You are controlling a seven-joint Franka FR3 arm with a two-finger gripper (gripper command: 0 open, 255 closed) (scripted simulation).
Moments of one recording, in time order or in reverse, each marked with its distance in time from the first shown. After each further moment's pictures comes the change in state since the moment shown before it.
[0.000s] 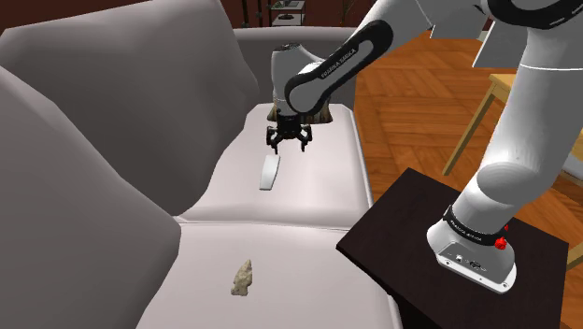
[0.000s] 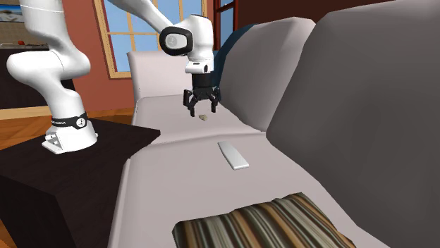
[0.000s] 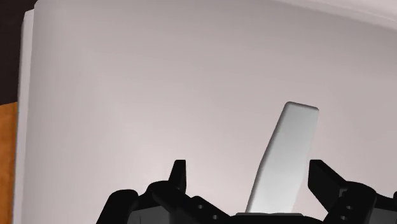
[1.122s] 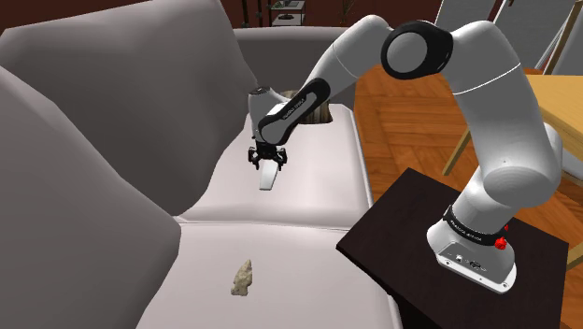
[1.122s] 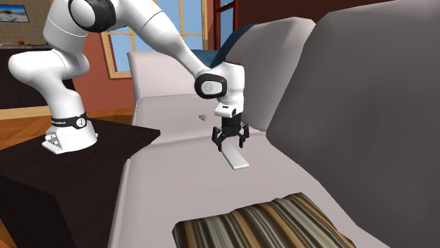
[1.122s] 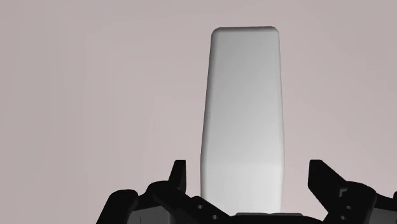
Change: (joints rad) arm 0.129 0.547 -0.138 0.467 -0.130 0.062 0.270
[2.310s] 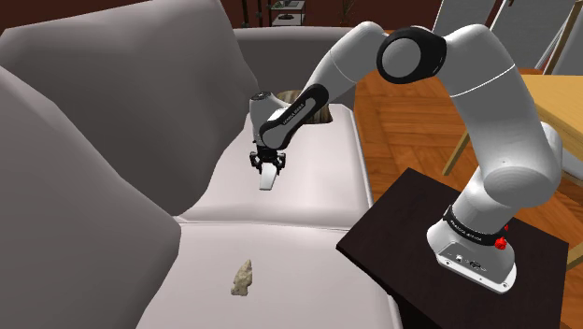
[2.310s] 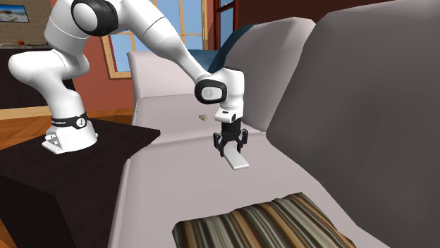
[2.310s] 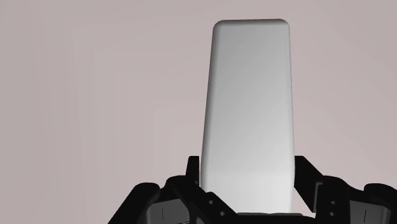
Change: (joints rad) arm 0.004 0.036 -0.009 0.010 -0.008 0.027 0.002
